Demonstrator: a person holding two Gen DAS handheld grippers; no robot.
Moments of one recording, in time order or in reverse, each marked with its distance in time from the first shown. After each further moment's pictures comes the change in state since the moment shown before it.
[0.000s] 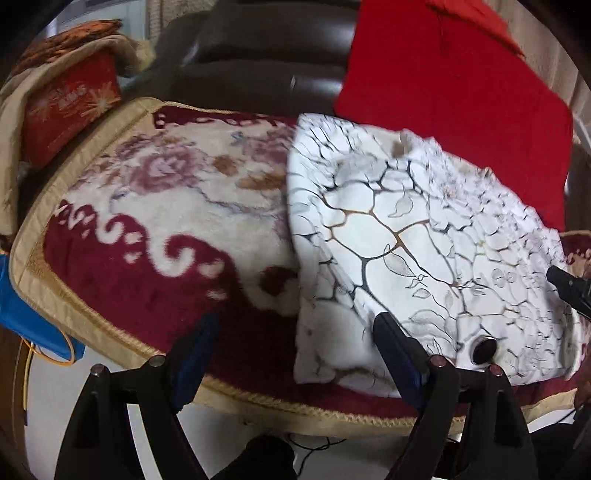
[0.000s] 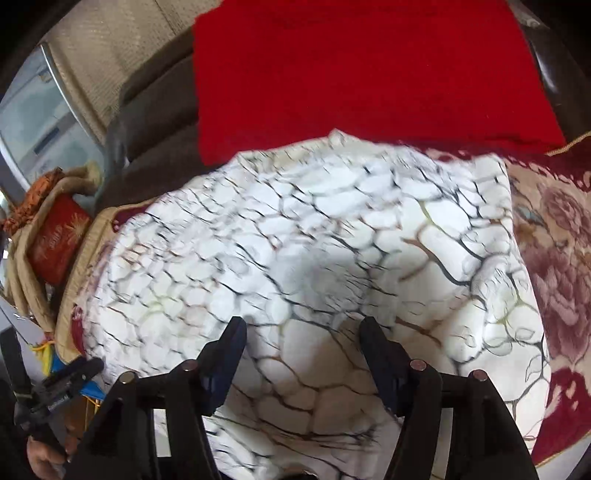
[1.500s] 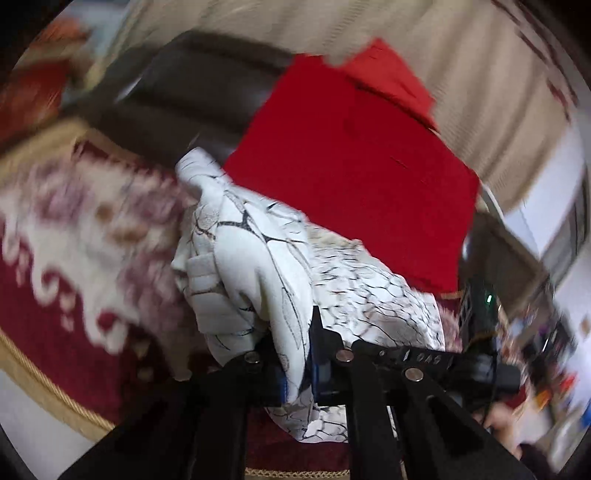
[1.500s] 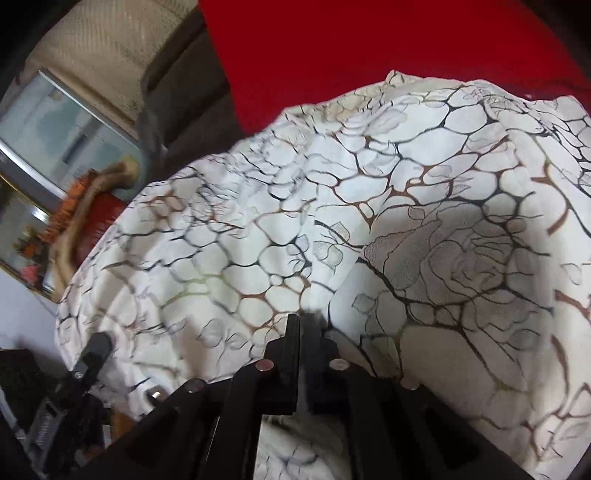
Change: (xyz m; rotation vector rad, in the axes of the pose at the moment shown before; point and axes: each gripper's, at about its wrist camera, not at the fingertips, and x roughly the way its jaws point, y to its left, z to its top) left arm -0.038 -0.092 0.010 -0.029 -0.264 -0.420; right arm 0.043 0.006 0.000 0.090 0.151 0.273
